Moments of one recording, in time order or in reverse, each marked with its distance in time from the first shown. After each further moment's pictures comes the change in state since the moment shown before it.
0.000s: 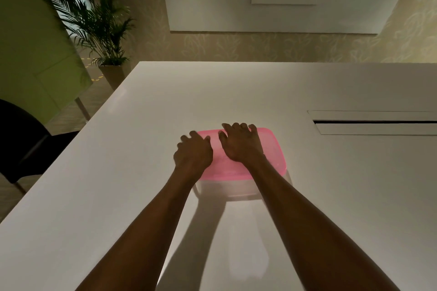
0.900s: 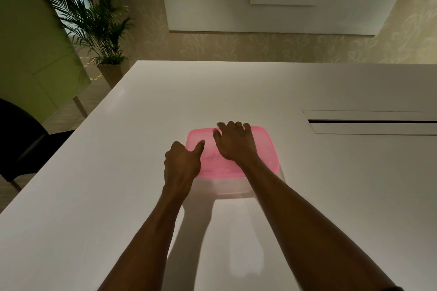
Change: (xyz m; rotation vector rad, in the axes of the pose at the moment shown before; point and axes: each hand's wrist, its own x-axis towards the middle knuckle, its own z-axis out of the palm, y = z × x) left_hand -0.022 -0.028 0.015 -0.498 0.133 -0.165; right_hand 0.001 0.000 0.001 -0.010 0.009 0.013
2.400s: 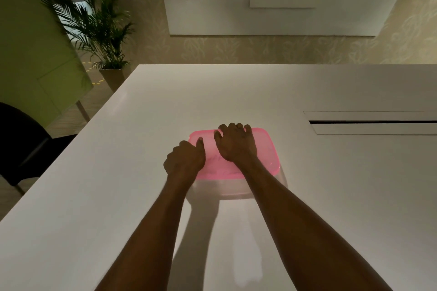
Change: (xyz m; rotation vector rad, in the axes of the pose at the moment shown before) left_hand 0.019 0.009 0.010 0.459 -0.009 0.050; right_hand -0.003 -0.004 0.003 0.006 0.059 0.022
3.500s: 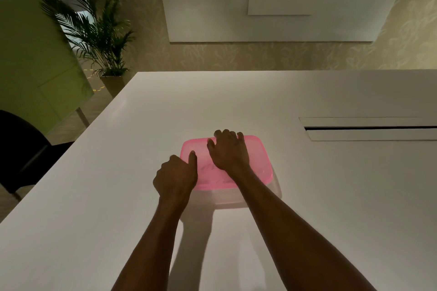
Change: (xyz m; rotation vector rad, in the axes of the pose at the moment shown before) left_hand -0.034 -0.005 -0.009 -0.026 0.117 -0.032; right_hand -0.004 0.000 -0.005 0.092 -0.005 -0.010
